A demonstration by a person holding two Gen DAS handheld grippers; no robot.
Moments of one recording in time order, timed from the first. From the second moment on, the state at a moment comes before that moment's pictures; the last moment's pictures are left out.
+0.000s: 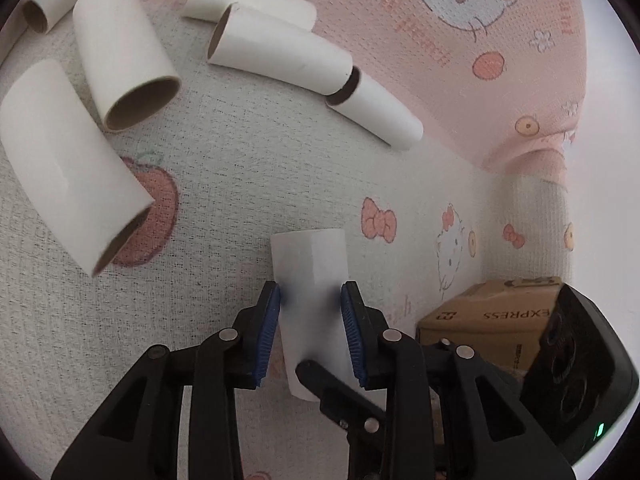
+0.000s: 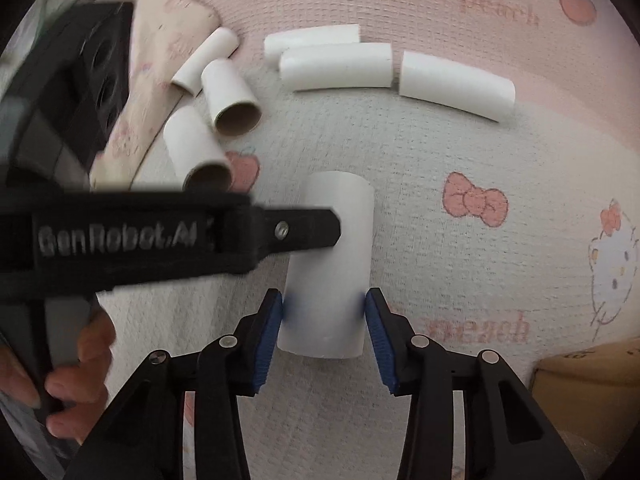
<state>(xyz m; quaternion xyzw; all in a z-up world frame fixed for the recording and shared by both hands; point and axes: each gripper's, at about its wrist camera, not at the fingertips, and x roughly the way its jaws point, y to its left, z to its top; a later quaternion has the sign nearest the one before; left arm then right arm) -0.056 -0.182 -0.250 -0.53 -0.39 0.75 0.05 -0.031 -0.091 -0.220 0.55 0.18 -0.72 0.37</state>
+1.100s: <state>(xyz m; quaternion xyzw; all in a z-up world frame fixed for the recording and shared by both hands) -0.052 -0.194 -0.207 -0.50 -0.42 0.75 0.10 -0.027 -0.083 -0.180 0.52 0.11 -0.74 0.40</state>
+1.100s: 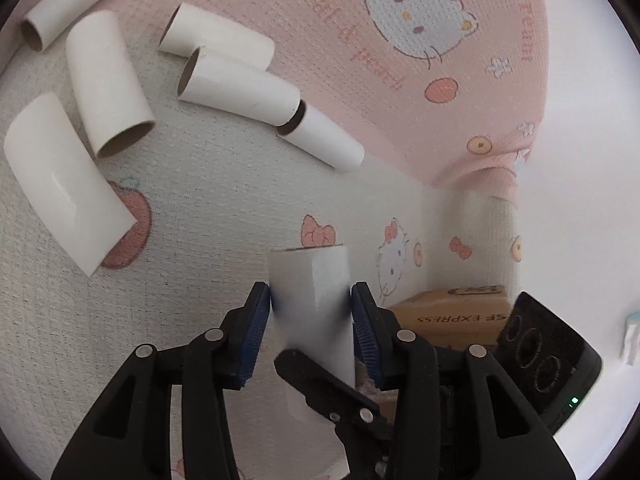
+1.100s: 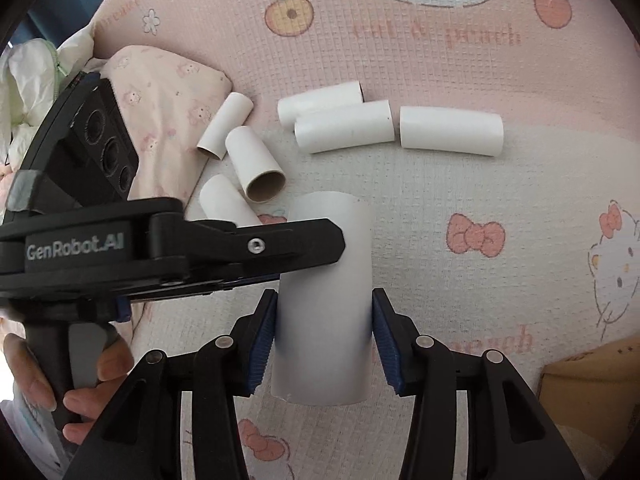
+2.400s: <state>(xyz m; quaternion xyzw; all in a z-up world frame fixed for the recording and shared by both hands) -0.021 -0.074 -0.049 -0.41 -0.20 0.88 0.16 0.022 0.013 -0.044 0.31 0.11 -0.86 0.38</state>
